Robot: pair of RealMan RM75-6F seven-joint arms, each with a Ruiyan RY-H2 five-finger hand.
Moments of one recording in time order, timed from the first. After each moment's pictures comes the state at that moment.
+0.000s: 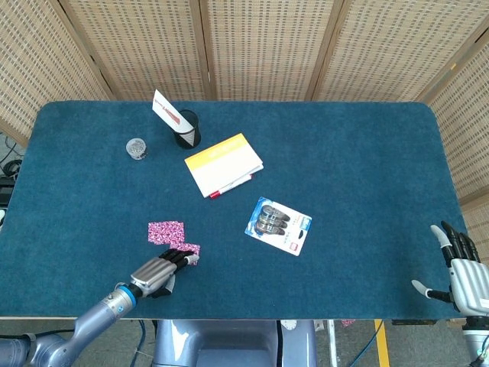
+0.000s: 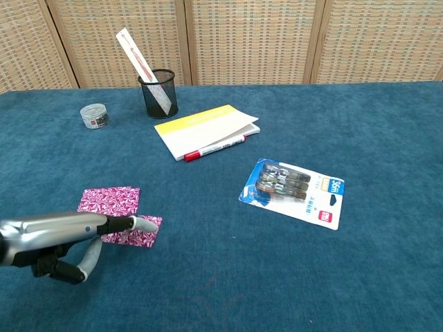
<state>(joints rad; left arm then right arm) -0.60 -1.40 0.06 -1.72 1.30 0.74 0.12 0.04 -1.08 0.06 -1.62 -1.47 1.44 0.16</state>
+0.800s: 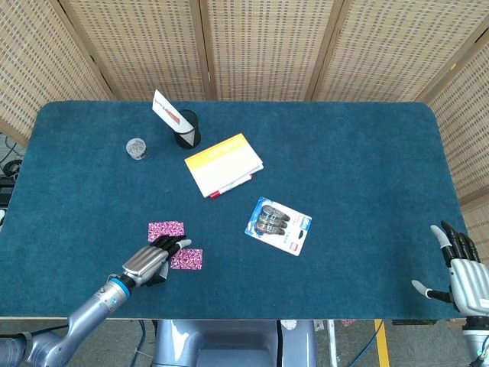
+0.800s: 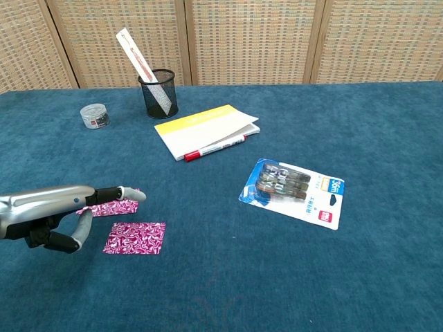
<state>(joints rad) -0.58 -1.41 0.03 -1.64 1.32 0.83 0.04 0.04 -1.08 0.06 -1.62 -1.47 1.44 0.16</state>
